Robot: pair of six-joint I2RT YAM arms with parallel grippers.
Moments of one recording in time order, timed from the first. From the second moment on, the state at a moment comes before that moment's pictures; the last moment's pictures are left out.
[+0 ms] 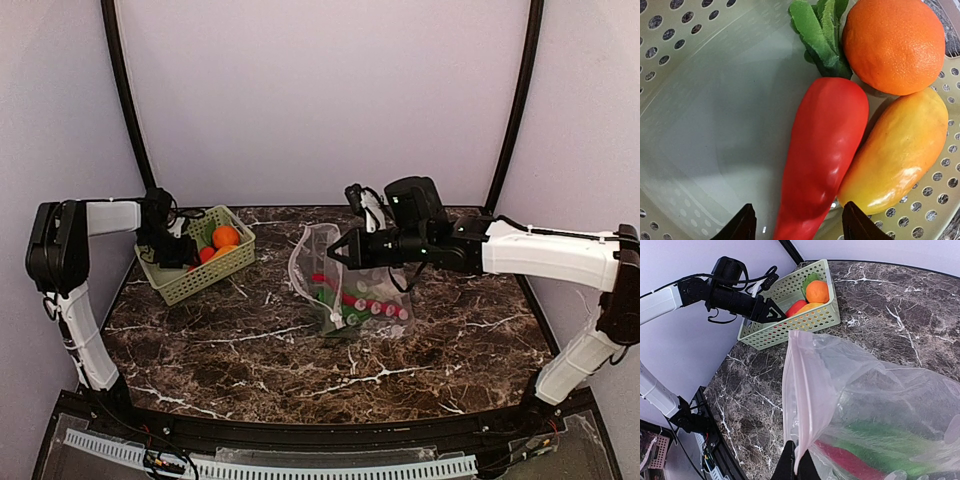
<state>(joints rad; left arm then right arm) -0.01 1.89 1.32 -0.61 0.20 -0.08 0.89 1.53 1.20 -0.16 -0.18 0.53</state>
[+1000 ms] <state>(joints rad) -0.01 1.93 1.34 -0.64 0.19 -0.06 0.89 1.53 1.18 -0.14 -0.18 0.54</state>
